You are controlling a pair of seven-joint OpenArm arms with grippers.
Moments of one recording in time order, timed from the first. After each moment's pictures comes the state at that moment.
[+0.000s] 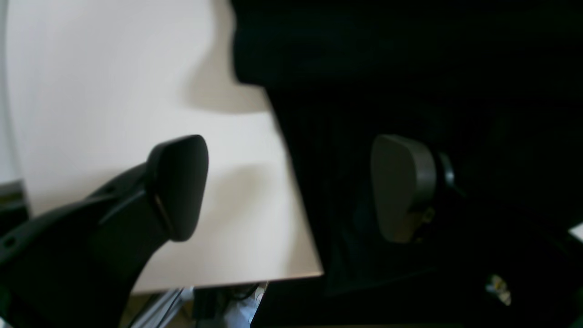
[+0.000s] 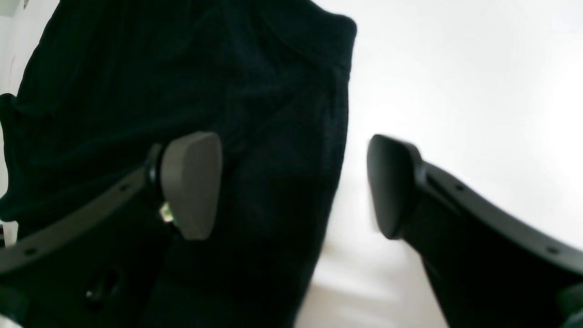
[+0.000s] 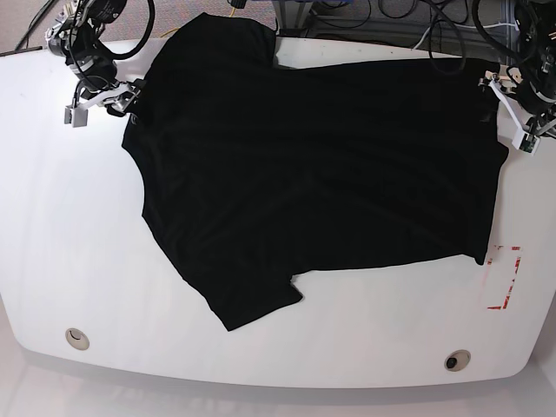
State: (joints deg) left arm 23.8 -21.5 -36.9 105.7 -21.6 -41.9 55.7; right arm -17.2 2.2 48.1 90.9 47.5 35.8 -62.2
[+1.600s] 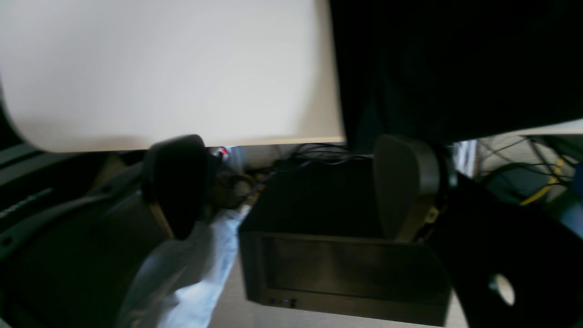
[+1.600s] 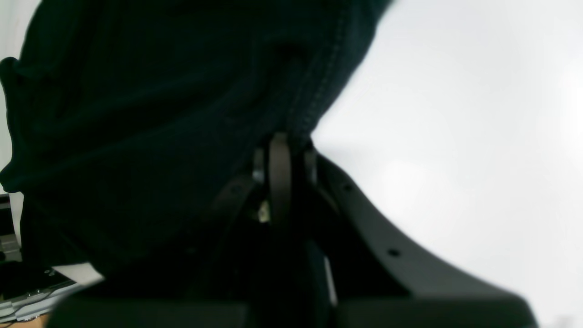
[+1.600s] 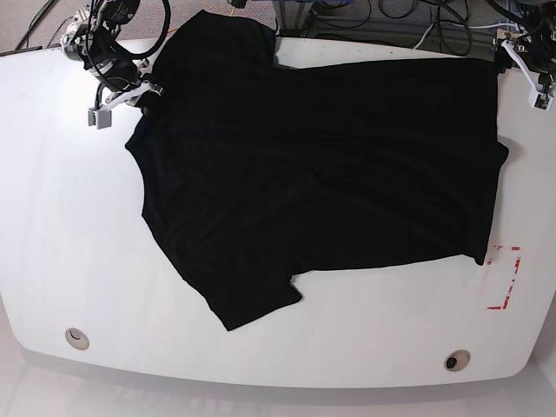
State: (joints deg) left arm 33.1 -18.7 -45.4 105.6 -21.9 -41.8 62.3; right arm -18.2 0.6 42.8 90.8 45.9 35.0 -62.9
